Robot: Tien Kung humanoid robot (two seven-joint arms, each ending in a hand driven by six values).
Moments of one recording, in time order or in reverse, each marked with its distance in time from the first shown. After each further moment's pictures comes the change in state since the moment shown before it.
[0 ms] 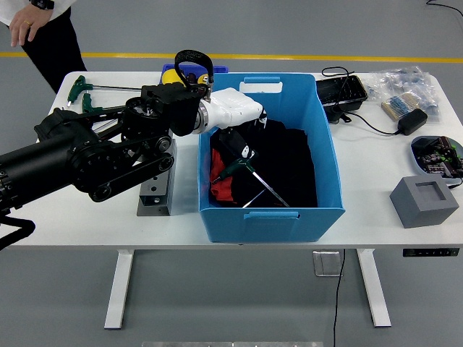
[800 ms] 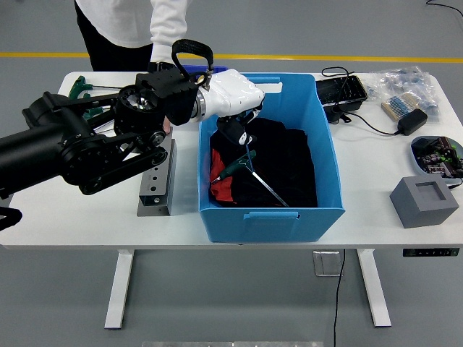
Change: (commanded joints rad) left arm -0.070 0.009 0.126 -0.006 0.069 0.035 -0.020; right arm 0.003 0.001 0.042 -0.002 -0.018 0.001 0.002
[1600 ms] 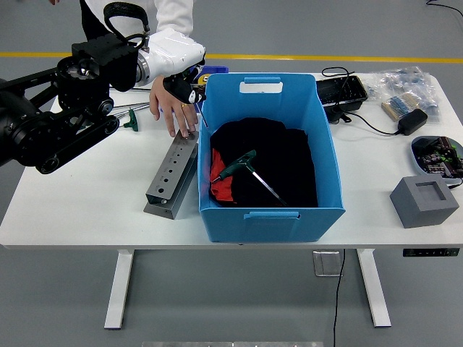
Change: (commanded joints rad) left arm 0.013 0.166 -0.206 -0.019 0.146 -0.016 0.016; right arm 0.001 -0.003 0.054 -0.004 -0.026 -0.001 0.001
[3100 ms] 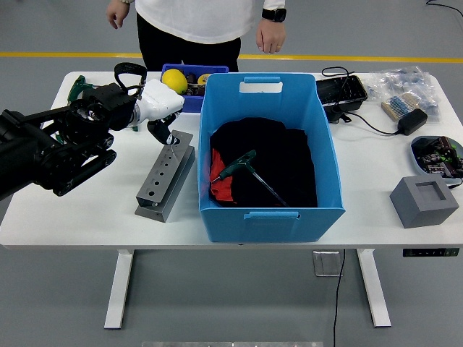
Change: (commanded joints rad) left arm 0.082 -0.098 0.182 0.334 0.016 0.100 -0.104; right arm 0.017 -0.005 -0.009 0.002 0.004 -0.005 0.004
